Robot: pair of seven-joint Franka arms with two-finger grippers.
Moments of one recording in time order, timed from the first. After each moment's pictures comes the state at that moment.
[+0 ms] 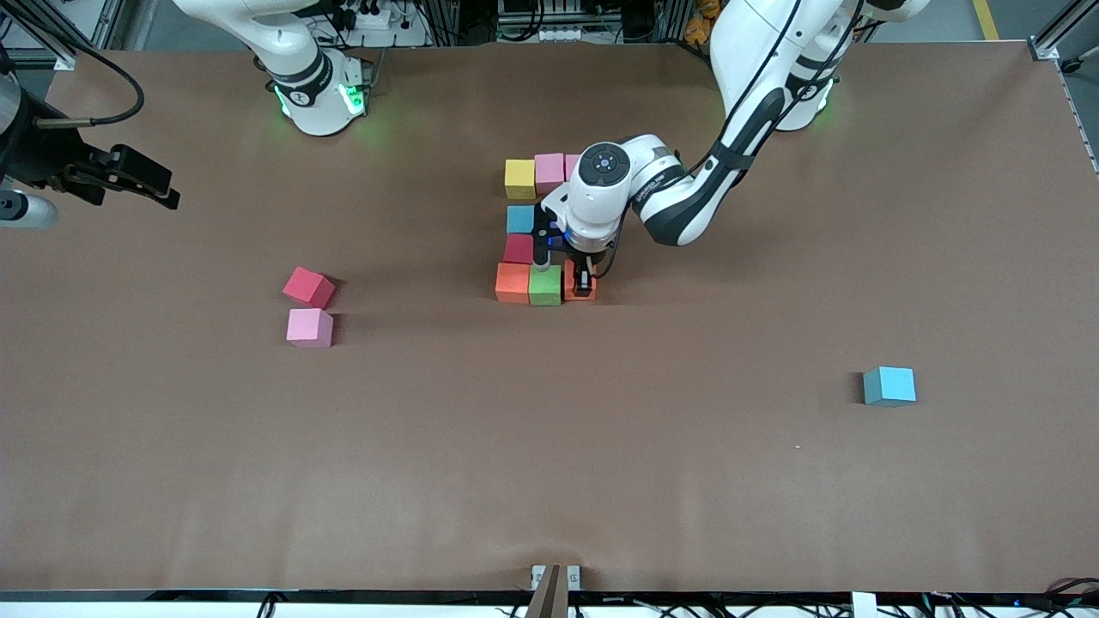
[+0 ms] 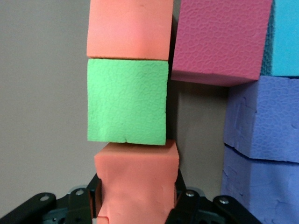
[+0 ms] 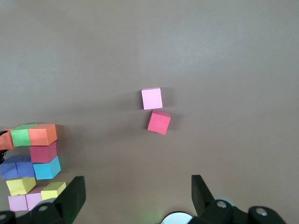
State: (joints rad) left arm -0.51 0.58 -0.33 -1.93 0.30 2.58 0.55; right arm 0.15 0.03 -0.08 -1.44 0.05 1.38 0.17
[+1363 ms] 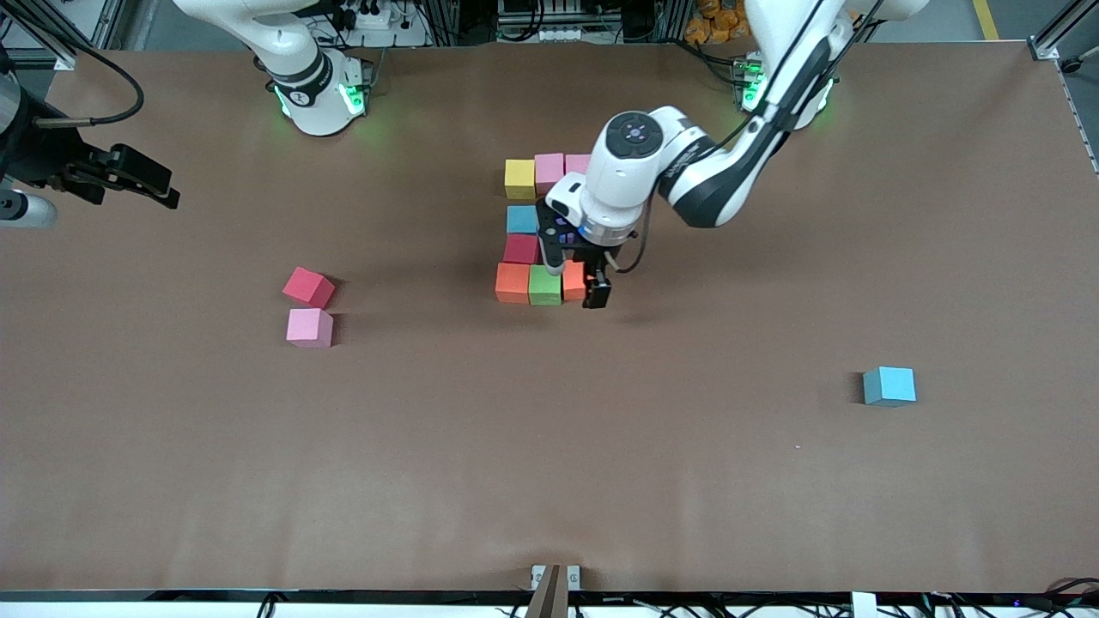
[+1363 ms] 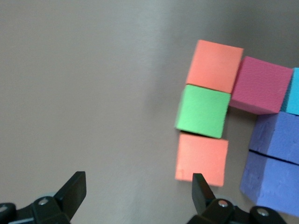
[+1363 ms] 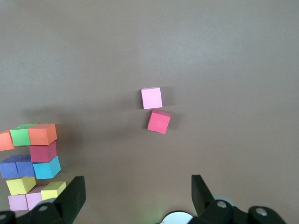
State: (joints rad) left arm -0.45 0.38 -0.32 -1.90 0.16 2.49 0.51; right arm 0.15 0.03 -0.08 -1.43 0.05 1.38 0.17
